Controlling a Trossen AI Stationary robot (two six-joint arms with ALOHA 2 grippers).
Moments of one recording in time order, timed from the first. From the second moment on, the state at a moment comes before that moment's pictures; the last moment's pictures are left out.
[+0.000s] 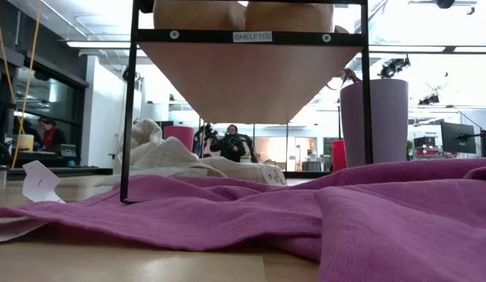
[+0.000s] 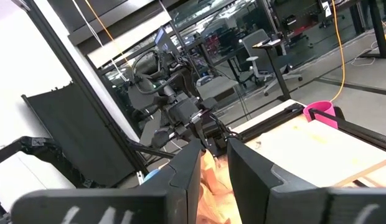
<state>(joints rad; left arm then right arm) -0.10 1.65 1.66 -1.24 -0.28 -0.62 0.28 0.29 0.82 -0.46 0.35 0.45</state>
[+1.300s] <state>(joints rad) -0.10 1.67 1.66 -1.23 -0.23 -0.61 0.28 0.29 0.82 -0.47 0.35 0.44</state>
